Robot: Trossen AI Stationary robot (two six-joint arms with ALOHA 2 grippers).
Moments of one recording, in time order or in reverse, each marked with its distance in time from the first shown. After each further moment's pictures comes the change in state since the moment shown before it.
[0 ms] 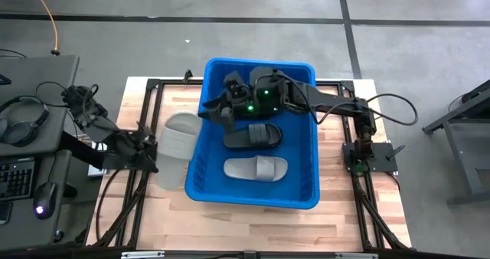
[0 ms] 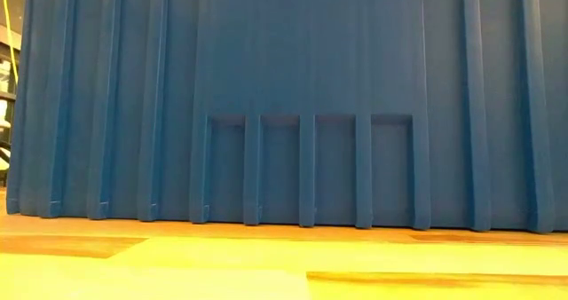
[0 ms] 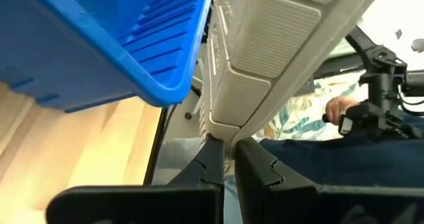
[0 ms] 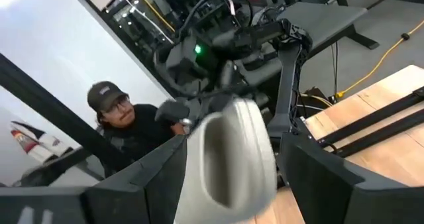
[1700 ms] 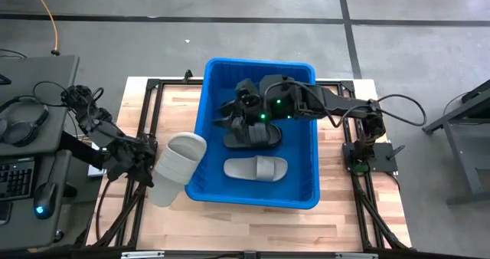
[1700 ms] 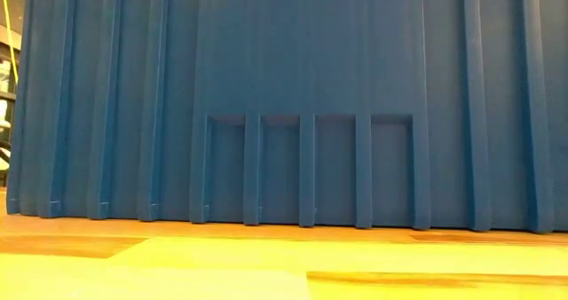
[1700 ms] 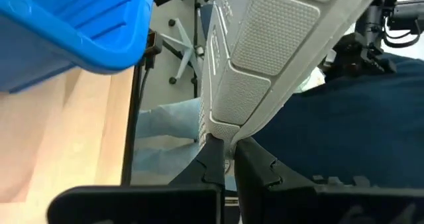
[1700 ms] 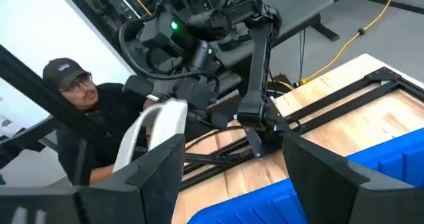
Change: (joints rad) left arm 0.000 0.081 0.000 0.110 0.200 0.084; right arm 0.079 -0.077 0.000 -0.205 0.143 -0.061
